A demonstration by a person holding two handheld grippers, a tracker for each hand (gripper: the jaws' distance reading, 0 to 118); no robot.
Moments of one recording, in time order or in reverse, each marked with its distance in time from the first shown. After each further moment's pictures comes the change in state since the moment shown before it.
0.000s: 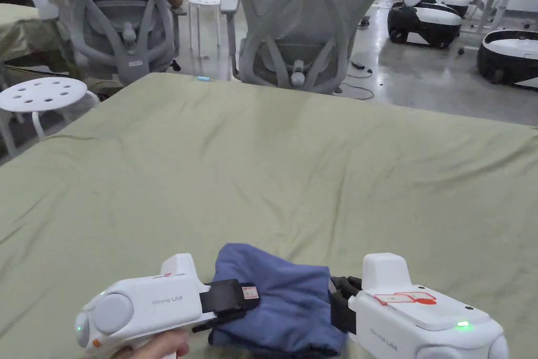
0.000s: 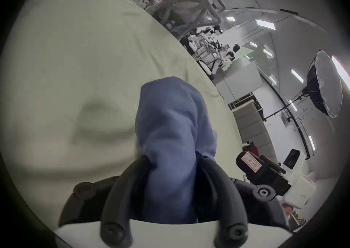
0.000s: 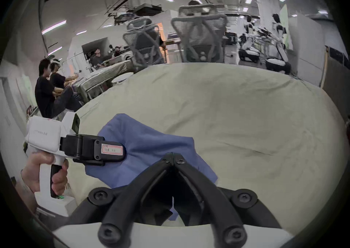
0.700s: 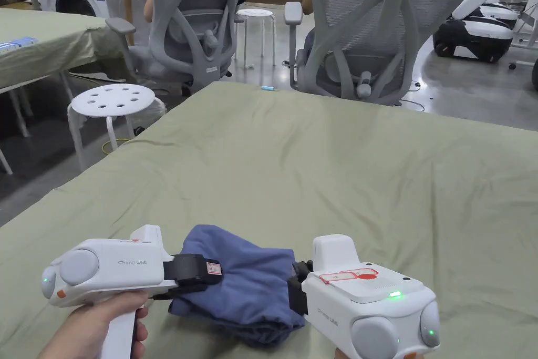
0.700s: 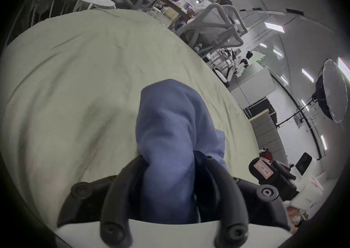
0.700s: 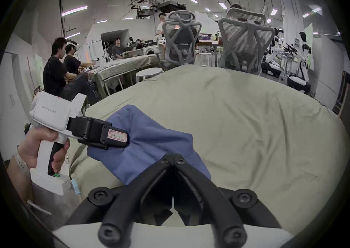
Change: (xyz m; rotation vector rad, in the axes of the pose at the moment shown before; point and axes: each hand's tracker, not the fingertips) left arm -0.142 0.106 0.120 0.034 0.119 -0.041; right arm -0.179 0.037 -0.111 0.001 0.072 0.133
